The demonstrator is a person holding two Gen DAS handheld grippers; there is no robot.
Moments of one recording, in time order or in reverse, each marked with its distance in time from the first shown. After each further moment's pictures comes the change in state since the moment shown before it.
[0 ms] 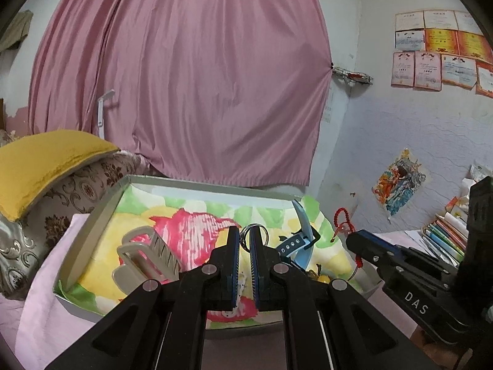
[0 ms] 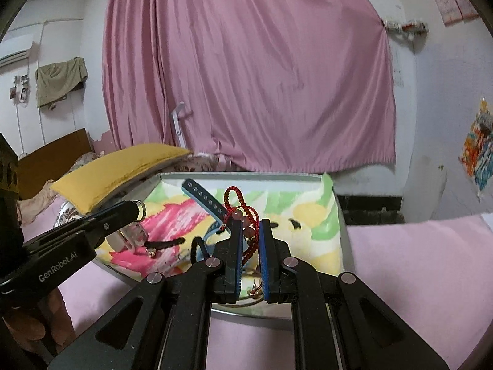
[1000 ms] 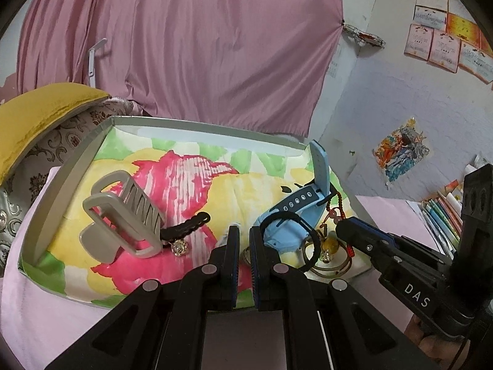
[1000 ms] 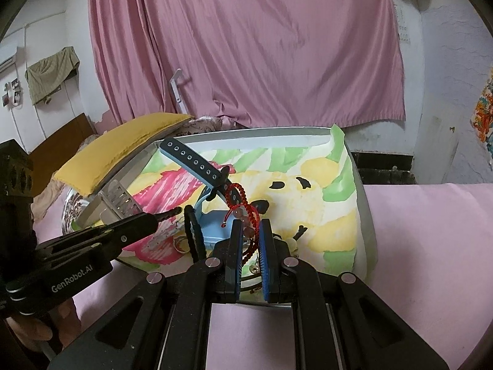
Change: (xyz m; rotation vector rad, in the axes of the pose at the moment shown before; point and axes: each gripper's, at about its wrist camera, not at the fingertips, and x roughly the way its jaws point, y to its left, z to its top) left arm 0.041 0.005 -0.014 -0.044 0.267 -0.026; right arm 0.038 -0.006 -0.011 0.054 0.187 0.038
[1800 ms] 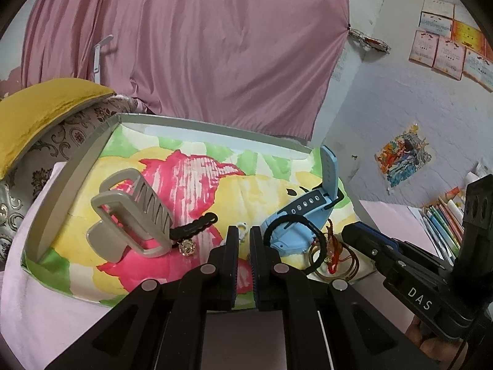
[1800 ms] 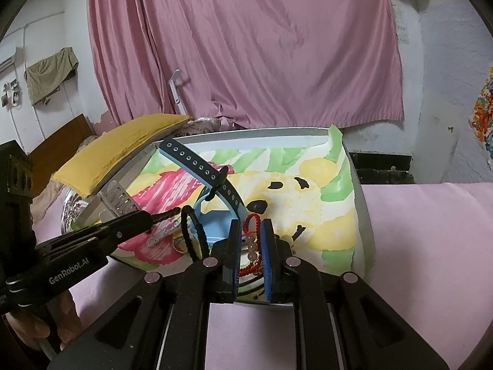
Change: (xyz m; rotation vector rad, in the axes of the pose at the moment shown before) left arm -0.003 0.007 0.001 -0.027 -0.018 0.008; right arm -0.004 0.002 -0.004 0.002 -0.020 -0.010
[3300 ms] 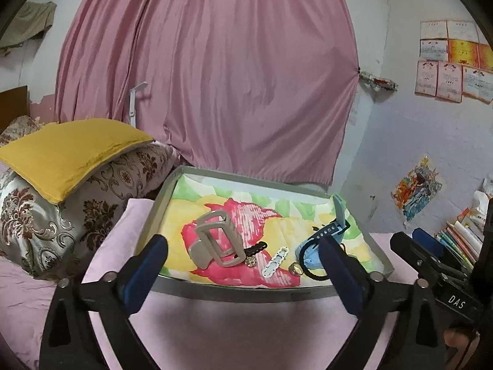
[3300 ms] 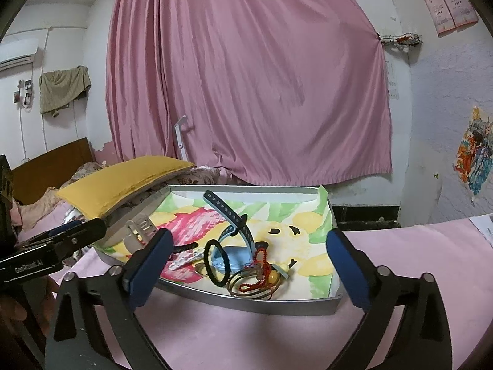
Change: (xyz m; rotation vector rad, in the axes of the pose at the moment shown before) left arm -0.093 0.031 -0.010 -0.004 -0.249 0.114; right arm -0.080 0.015 -0.003 -0.072 -0.272 -0.040
